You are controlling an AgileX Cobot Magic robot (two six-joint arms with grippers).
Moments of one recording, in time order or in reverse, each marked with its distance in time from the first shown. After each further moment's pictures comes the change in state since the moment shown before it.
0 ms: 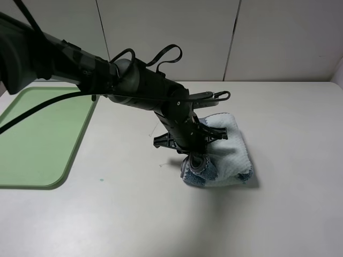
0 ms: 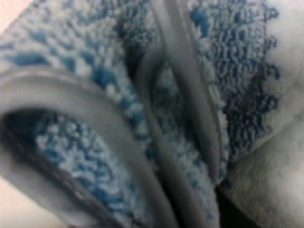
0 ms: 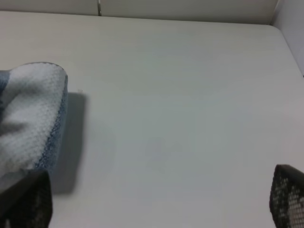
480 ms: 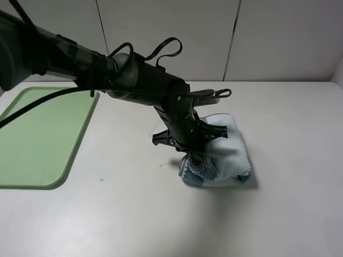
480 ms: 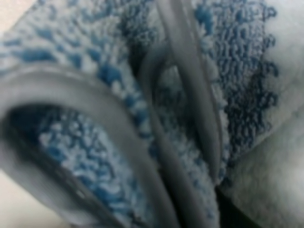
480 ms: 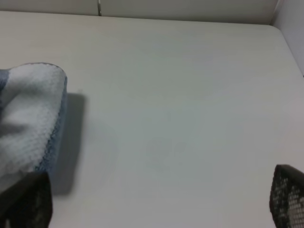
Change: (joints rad) left arm 0.000 -0.023 -0.022 0.025 0.064 0.000; right arm 0.000 0.000 0.000 0.000 0.000 0.000
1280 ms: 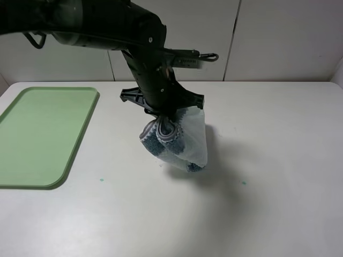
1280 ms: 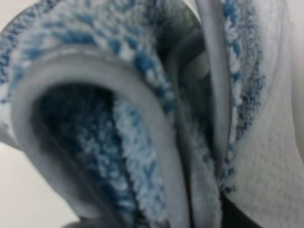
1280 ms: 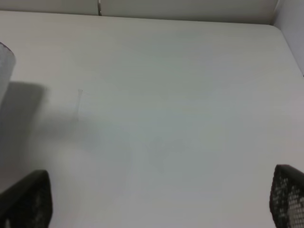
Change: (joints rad) left arm 0.081 -0.225 -0.014 0.211 0.288 0.094; right arm 0.000 0.000 0.001 0.000 0.000 0.000
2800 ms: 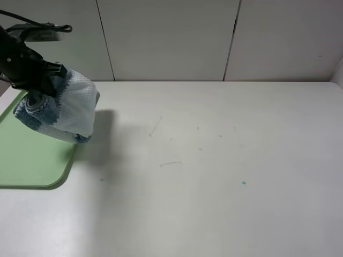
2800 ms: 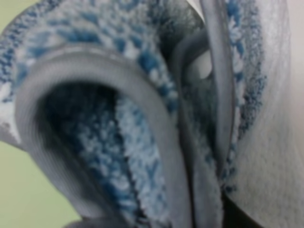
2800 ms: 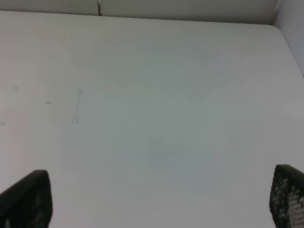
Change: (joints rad) left arm 0.746 -0.275 0.283 -0.194 -0.009 0.656; right arm 0.000 0.000 0.000 0.000 0.000 0.000
